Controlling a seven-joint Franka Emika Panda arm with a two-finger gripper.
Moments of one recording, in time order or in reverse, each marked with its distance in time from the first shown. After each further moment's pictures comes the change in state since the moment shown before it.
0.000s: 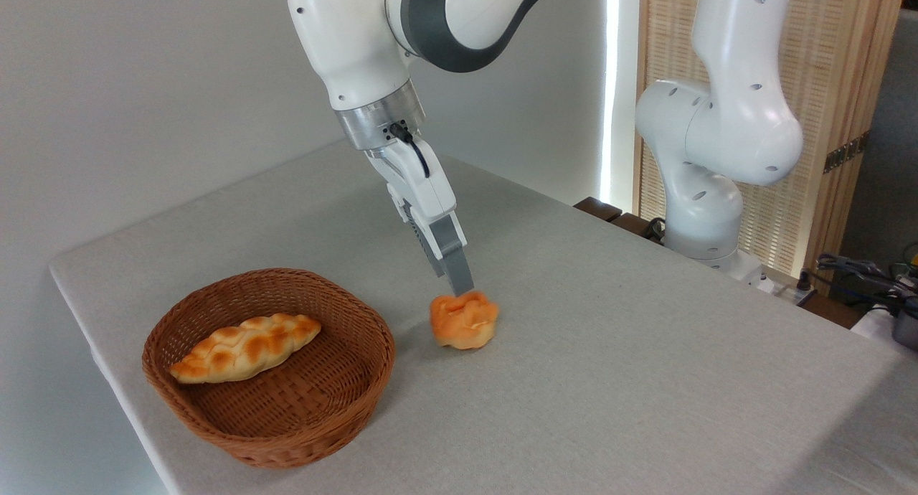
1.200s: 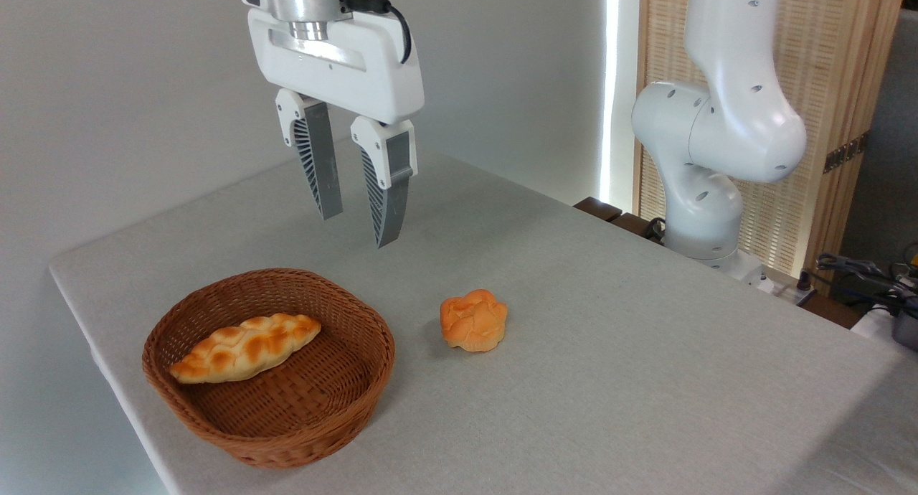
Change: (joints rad) arm 0.114 0.116 0.027 0.459 -0.127 -0.081 -0.198
